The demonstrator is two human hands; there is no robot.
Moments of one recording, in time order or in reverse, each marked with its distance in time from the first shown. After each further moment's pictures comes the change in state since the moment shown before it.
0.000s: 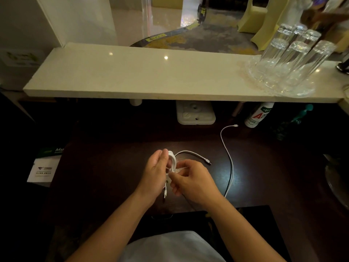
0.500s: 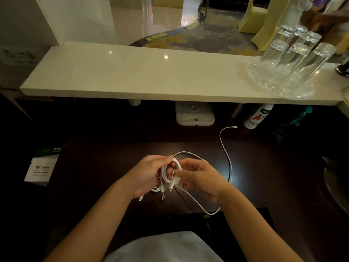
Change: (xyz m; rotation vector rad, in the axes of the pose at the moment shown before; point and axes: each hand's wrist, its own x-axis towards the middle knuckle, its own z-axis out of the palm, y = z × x) left_hand 0.023 0.006 -0.025 -0.191 -0.469 -0.360; right_hand 0.029 0.025 -0.027 0.423 -0.244 0.111
